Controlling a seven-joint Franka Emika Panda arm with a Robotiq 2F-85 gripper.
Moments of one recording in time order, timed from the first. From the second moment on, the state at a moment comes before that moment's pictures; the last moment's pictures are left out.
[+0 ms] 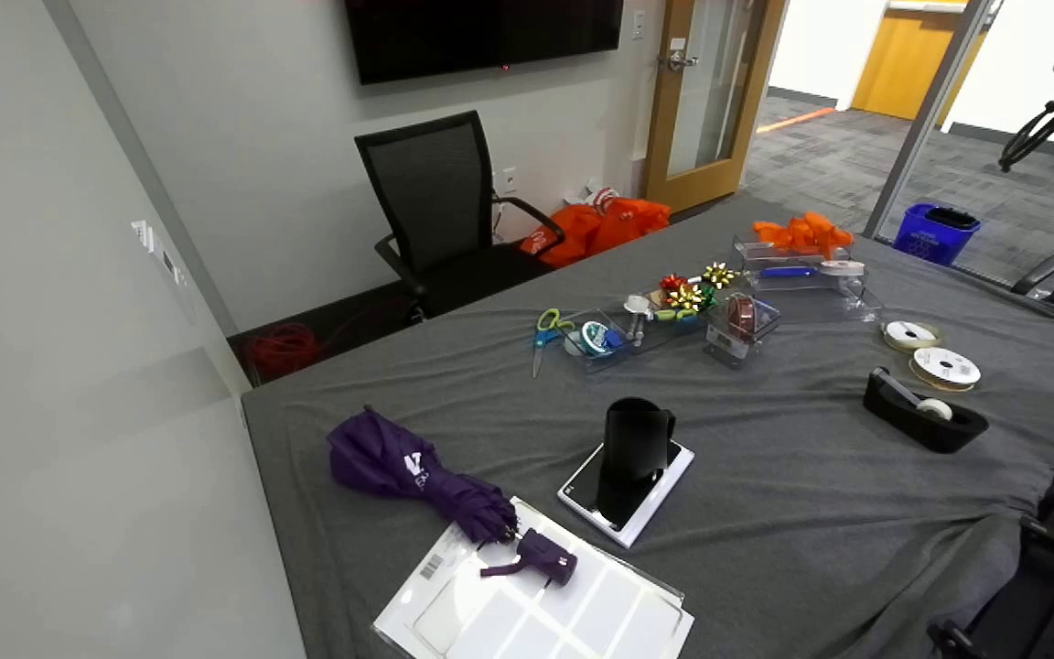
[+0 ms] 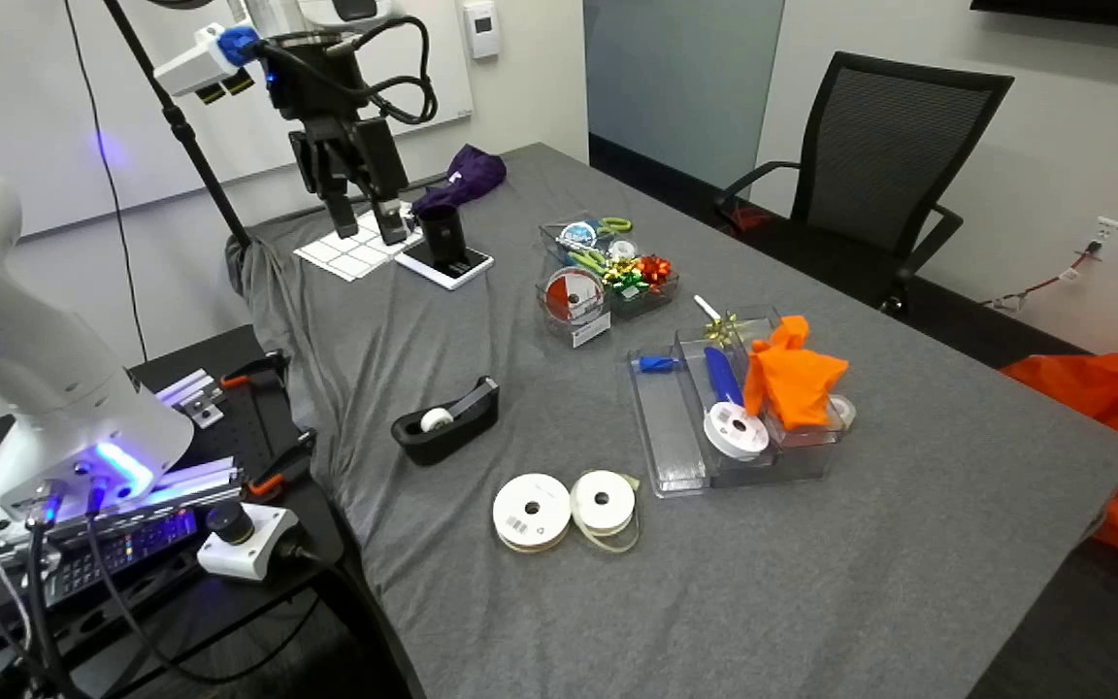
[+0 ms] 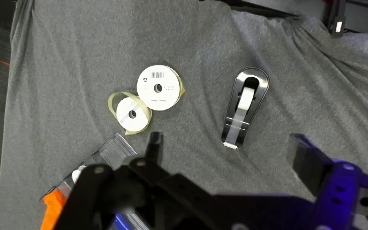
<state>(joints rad) -0.16 -0.48 -0.25 -2.48 -0.44 2.04 -0.48</state>
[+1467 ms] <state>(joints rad) -0.14 -0.11 -0.39 -2.47 0.07 2.30 -0.79</state>
